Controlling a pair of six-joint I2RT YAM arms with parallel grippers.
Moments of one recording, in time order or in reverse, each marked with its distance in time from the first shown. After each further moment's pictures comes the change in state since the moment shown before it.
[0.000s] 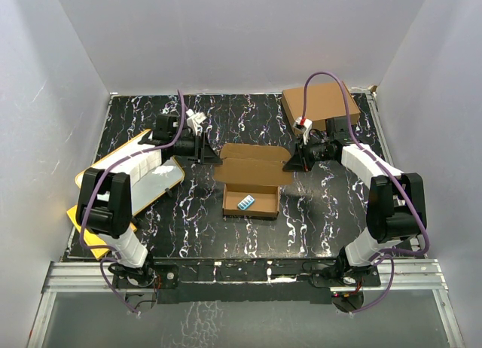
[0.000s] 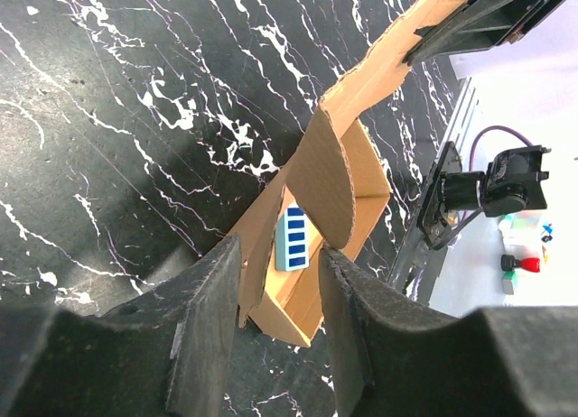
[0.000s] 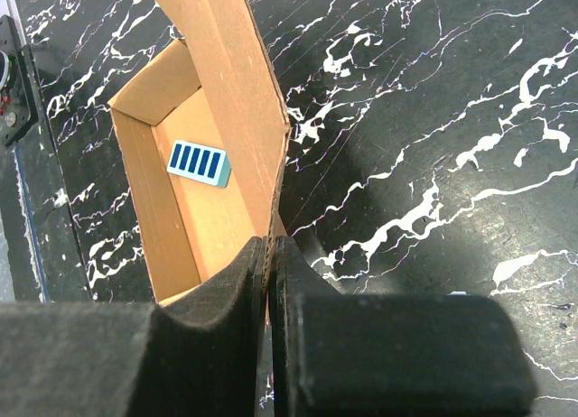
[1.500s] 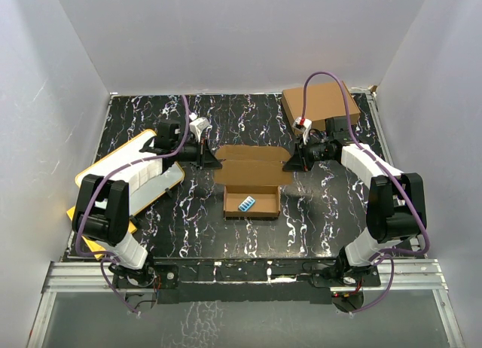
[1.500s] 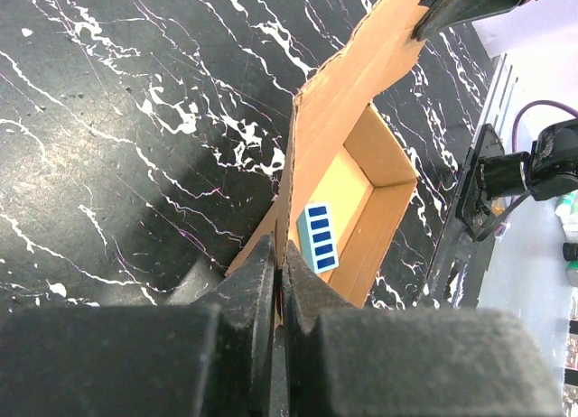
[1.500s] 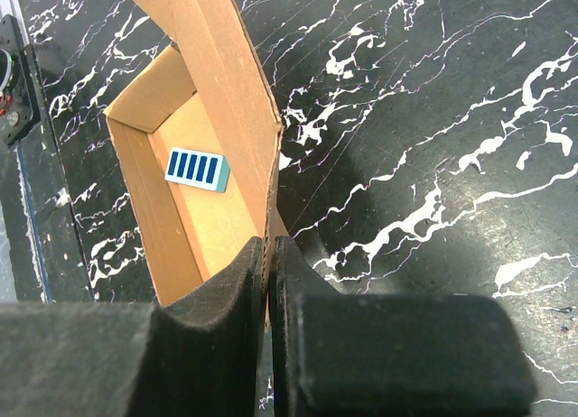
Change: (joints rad) left arm -0.041 -0.068 -0.105 0.110 -0.045 0.074; right arm 0.002 0.000 0.003 -0.002 -0.003 0.000
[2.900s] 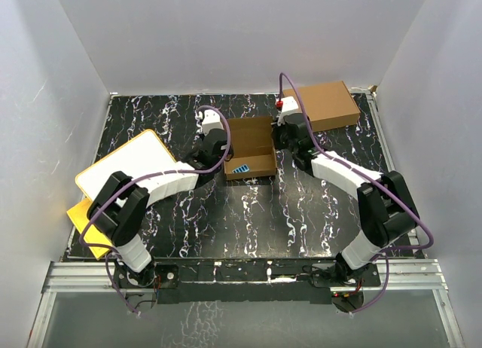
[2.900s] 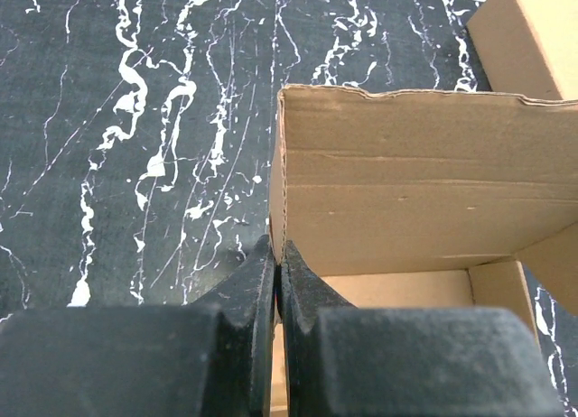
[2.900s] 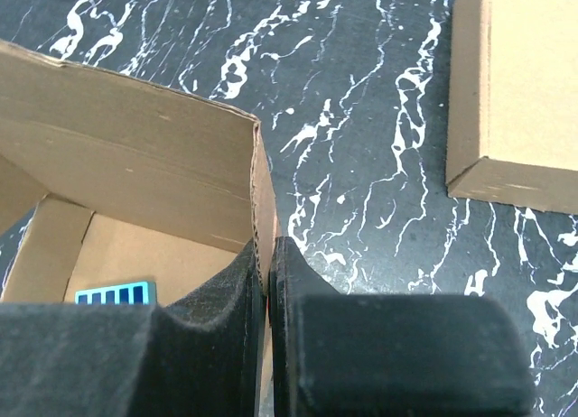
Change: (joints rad) left arm -0.414 0.061 0.039 0.304 -1.459 -0.328; right arm 0.360 0.004 -0.010 0.579 1.070 0.484
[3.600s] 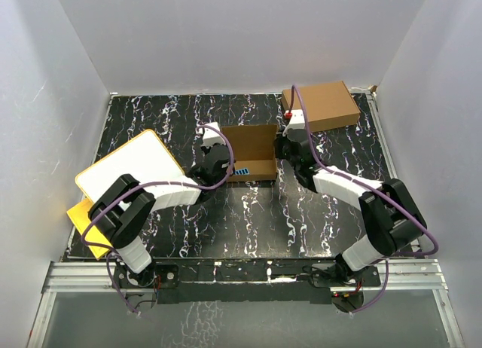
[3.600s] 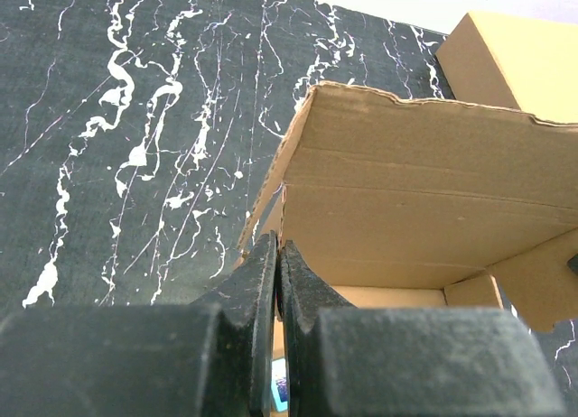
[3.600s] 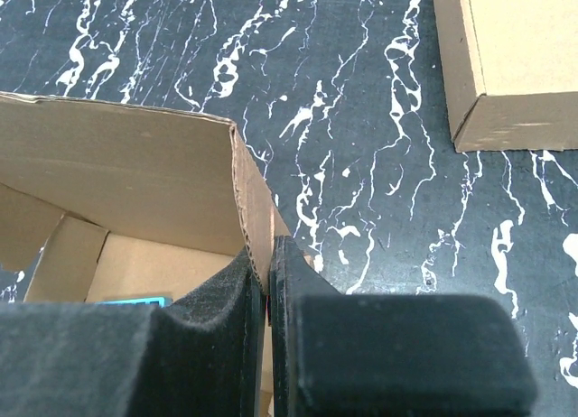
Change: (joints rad) left arm -0.087 -0.003 -0.166 0.292 -0.117 -0.016; right arm 0.031 -0.074 -0.206 0.207 0.124 0.168
